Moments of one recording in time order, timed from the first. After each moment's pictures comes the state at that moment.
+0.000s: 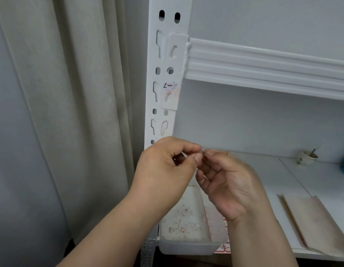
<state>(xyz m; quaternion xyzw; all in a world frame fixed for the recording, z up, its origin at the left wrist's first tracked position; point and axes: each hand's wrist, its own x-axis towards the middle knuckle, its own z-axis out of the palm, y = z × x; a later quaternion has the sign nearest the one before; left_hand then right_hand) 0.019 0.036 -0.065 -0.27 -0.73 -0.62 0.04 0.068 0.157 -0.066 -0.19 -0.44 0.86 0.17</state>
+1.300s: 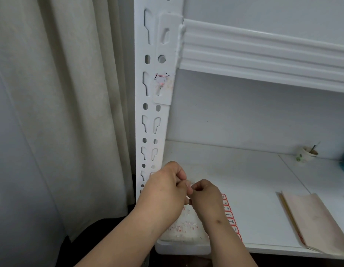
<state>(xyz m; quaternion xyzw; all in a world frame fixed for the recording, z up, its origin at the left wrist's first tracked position) 0.008 0.062 -0.119 -0.21 -0.83 -0.50 -0.14 0.026 0.186 -0.190 -0.39 -0.79 0.46 0.12</state>
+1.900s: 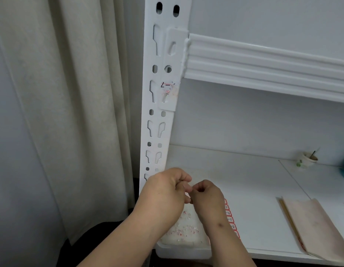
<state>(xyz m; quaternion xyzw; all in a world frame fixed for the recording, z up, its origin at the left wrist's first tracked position) 0.011 0.054 -0.115 -0.19 -0.81 -0.54 -0.15 0.031 0.181 -0.177 -0.36 -0.79 0.46 0.15</state>
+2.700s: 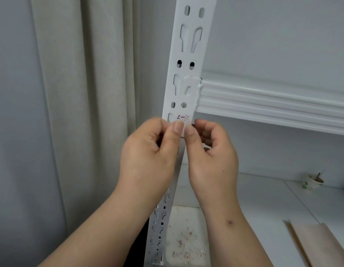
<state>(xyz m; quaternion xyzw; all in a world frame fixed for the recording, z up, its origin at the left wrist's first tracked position) 0.010 0.010 -0.008 -0.24 -0.69 -0.66 0.20 0.032 0.103 -0.018 -0.10 -0.73 0.51 0.44</state>
